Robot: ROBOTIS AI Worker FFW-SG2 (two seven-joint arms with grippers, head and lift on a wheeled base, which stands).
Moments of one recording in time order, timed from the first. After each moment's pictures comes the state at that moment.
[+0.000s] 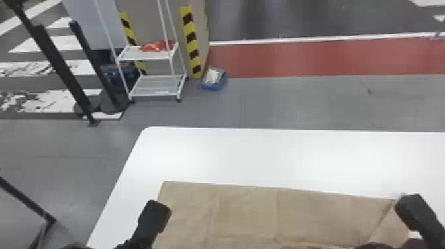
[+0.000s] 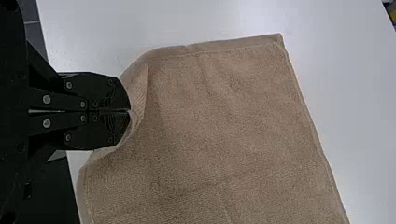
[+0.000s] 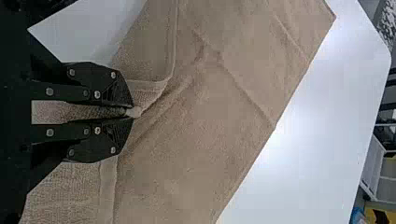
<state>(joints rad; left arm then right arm) 0.41 0.24 -0.20 -2.34 -0.34 1.57 -0.25 0.30 -0.07 -0.13 -1.92 0.73 0.71 1.29</state>
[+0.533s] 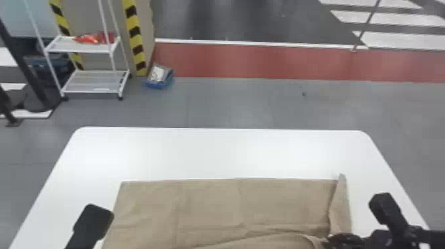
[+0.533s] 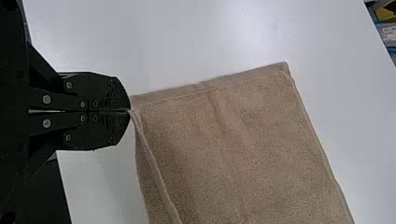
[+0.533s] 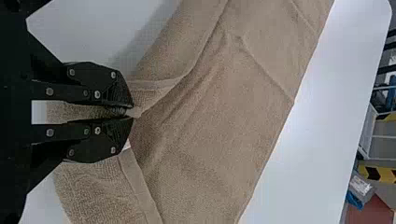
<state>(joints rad) 0.39 0.24 -0.24 -2.34 -0.37 1.57 -0.25 0.32 -0.13 -0.36 -1.83 0.62 0.55 1.28</state>
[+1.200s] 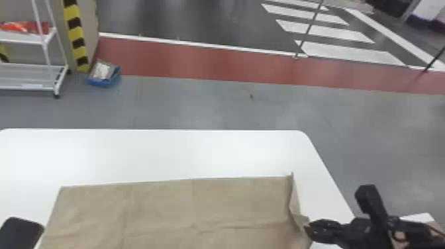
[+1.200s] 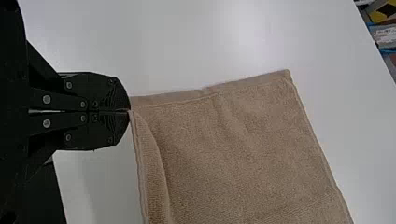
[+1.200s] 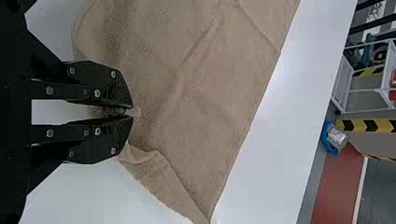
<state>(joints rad) 0.38 0.23 -0.25 -2.34 -0.38 1.57 -0.24 0.33 -0.19 -0.58 -1.83 0.51 0.49 1.29</state>
